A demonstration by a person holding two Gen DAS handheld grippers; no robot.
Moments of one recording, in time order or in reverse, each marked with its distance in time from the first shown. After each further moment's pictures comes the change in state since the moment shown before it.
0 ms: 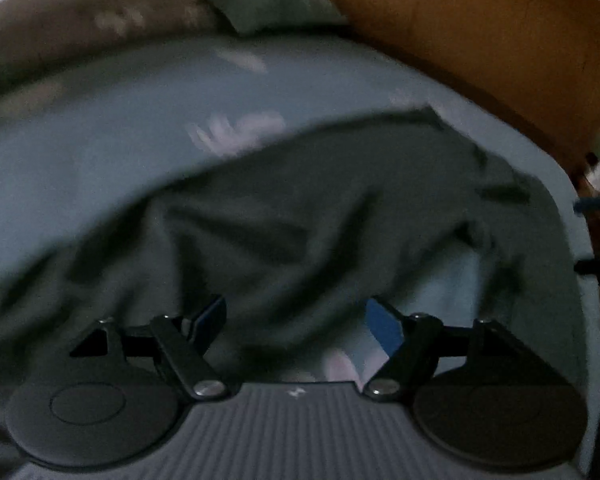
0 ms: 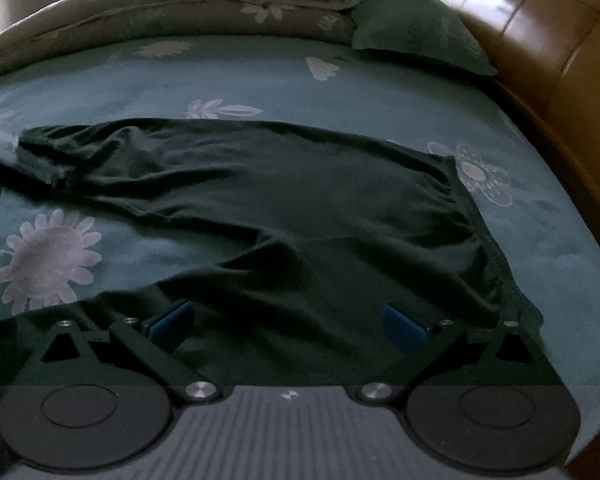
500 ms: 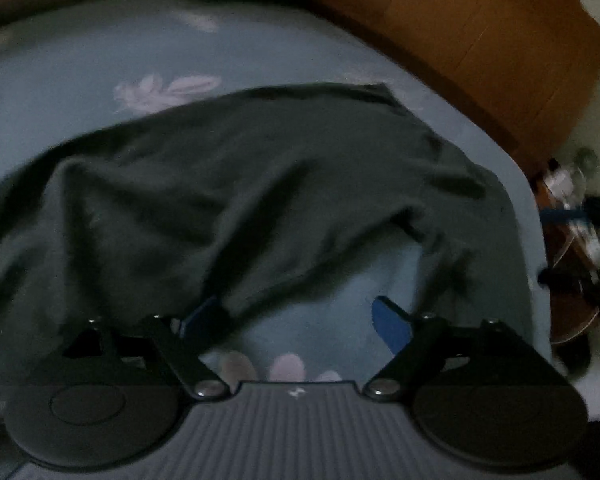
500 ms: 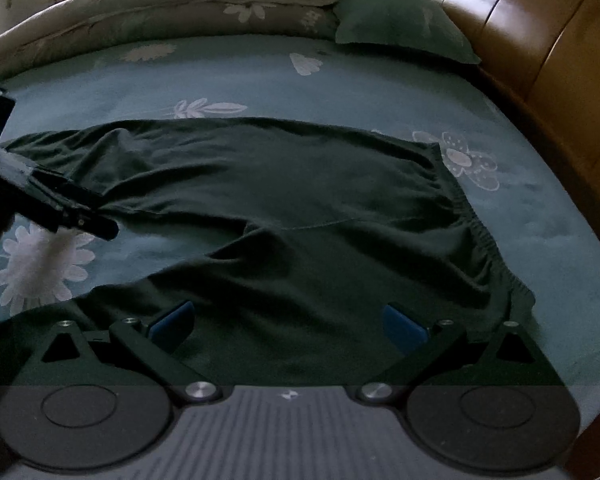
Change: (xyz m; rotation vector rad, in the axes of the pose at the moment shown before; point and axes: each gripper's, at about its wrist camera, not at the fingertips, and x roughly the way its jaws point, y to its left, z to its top) left arm 0.015 -0.027 0.010 0.007 0.063 -0.169; right arm -0.006 -0.007 -0.008 0.034 0.000 -0.011
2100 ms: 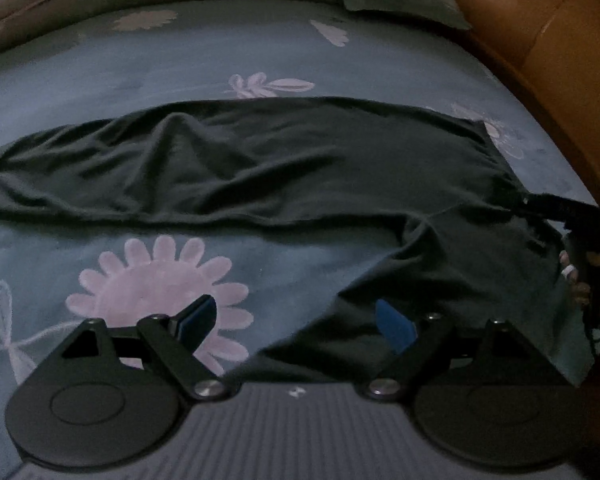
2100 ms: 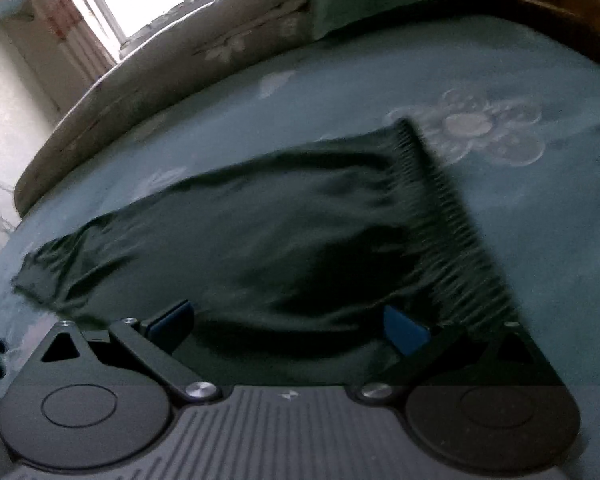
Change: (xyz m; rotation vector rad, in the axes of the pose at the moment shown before) left arm -0.026 -0.138 -0.006 -0.448 -0.089 0.529; right arm 0.151 -0.210 0.037 0.216 -0.067 0.422
